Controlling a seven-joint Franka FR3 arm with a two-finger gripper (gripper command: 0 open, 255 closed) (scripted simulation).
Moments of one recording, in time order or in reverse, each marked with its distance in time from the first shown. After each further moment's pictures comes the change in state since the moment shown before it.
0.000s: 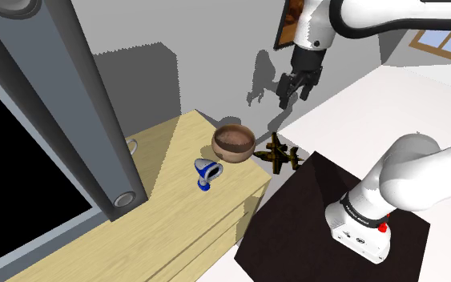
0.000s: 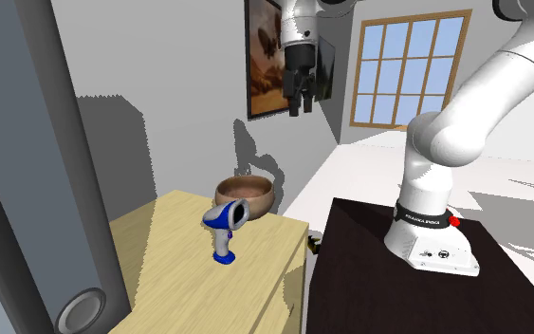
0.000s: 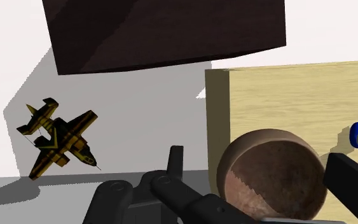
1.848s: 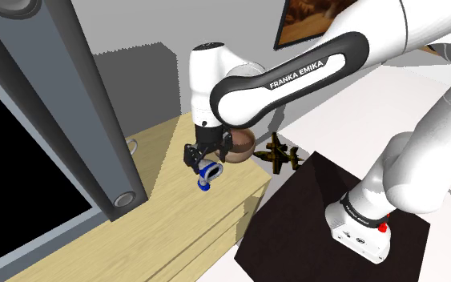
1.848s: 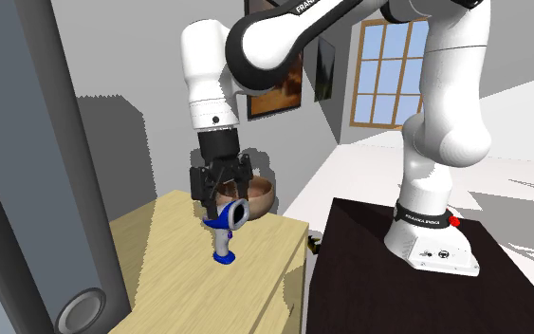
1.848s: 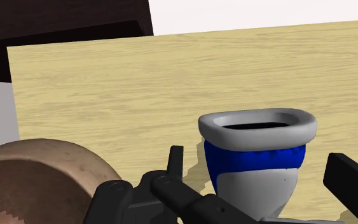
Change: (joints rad) arm 0.145 0.697 0.301 0.226 0.090 0.452 0.407
